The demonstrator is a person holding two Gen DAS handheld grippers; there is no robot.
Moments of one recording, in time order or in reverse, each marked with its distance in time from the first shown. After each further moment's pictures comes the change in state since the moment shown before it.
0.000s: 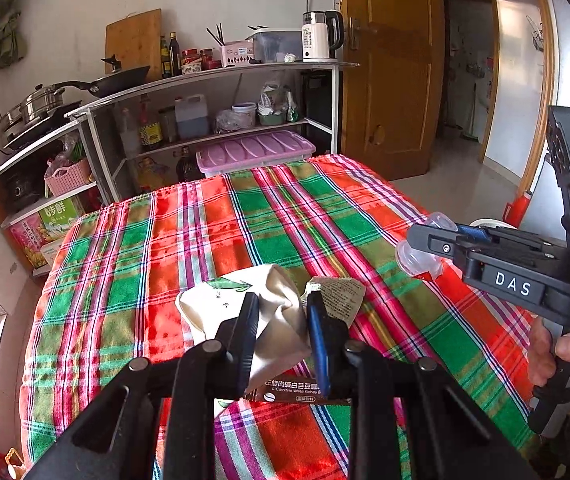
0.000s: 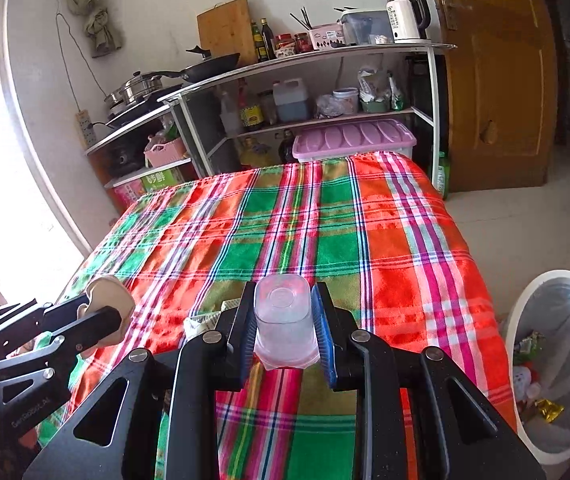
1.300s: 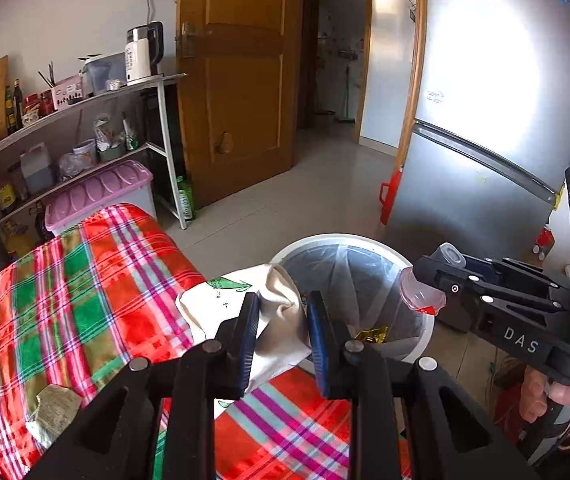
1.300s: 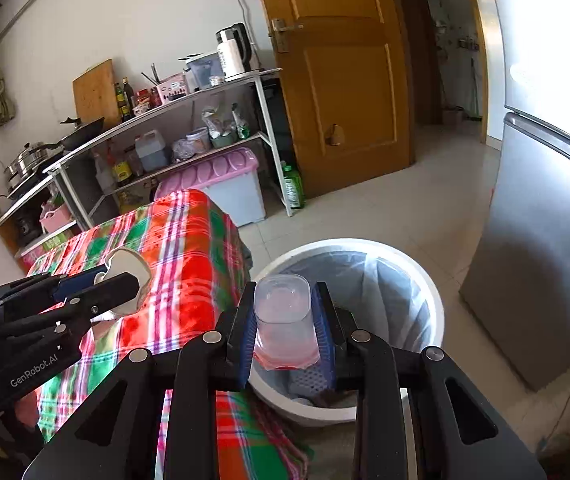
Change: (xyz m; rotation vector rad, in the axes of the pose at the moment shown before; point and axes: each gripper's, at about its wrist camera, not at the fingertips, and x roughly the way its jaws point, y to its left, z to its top) left arm 0.037 -0.235 0.059 0.225 -0.004 -0.412; right arm -0.161 -0.183 -0.048 0.241 -0.117 -0.378
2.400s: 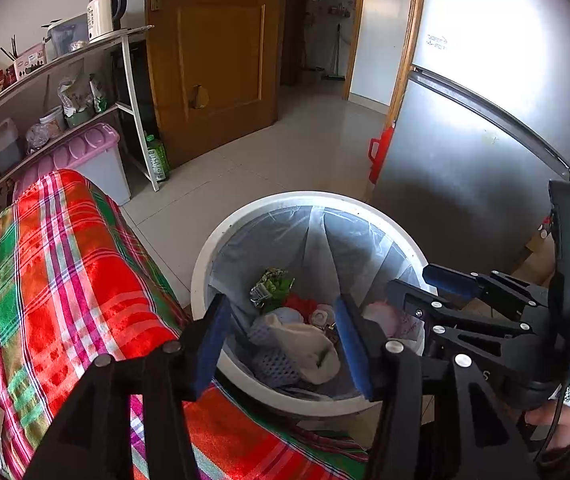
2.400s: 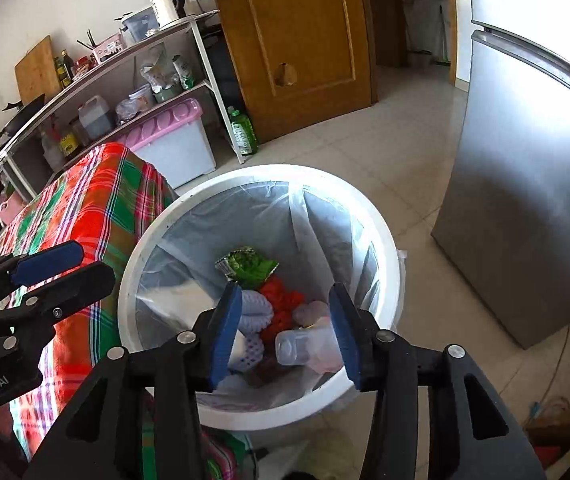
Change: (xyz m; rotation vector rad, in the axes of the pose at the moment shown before) left arm 0.091 -0.041 0.001 -0.001 0.163 -0.031; right arm 0.073 -0.075 -0.029 0.081 0.191 -0.106
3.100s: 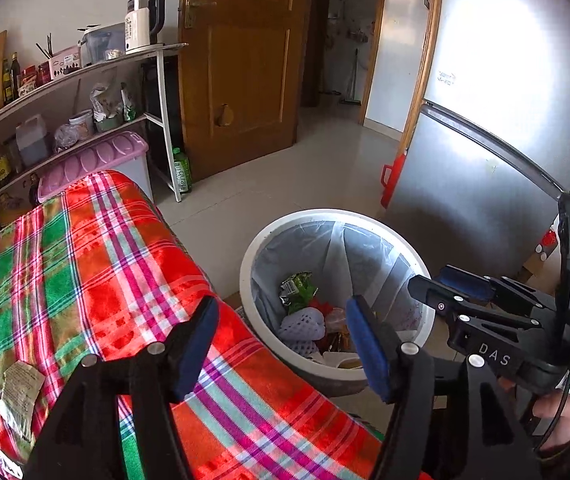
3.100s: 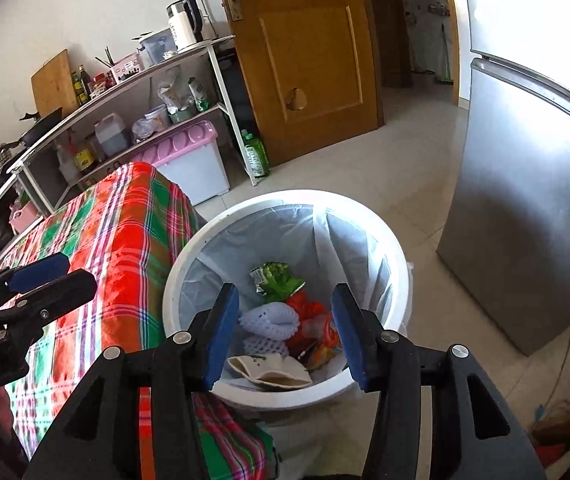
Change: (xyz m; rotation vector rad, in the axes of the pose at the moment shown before) left arm -0.064 0.030 -0.022 -0.058 -0.090 0.039; right arm -0.043 0.026 -0.005 -0.012 -0.088 0.032
